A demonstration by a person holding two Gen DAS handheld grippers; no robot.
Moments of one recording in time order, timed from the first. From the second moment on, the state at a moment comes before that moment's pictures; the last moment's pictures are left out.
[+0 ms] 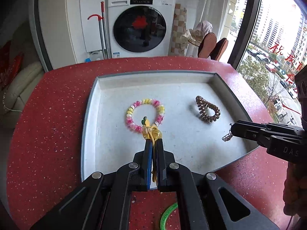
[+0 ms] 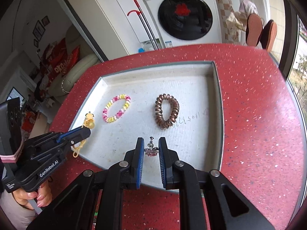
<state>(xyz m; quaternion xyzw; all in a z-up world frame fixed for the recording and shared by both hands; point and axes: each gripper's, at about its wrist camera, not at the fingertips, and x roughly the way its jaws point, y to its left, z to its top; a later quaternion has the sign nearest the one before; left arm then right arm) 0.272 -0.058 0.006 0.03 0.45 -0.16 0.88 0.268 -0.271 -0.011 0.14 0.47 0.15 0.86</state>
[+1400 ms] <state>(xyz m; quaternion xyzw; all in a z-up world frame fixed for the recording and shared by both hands) 0.289 -0.073 0.008 0.07 0.41 -0.10 0.90 0.259 -0.278 0.014 0.14 0.41 0.12 0.89</state>
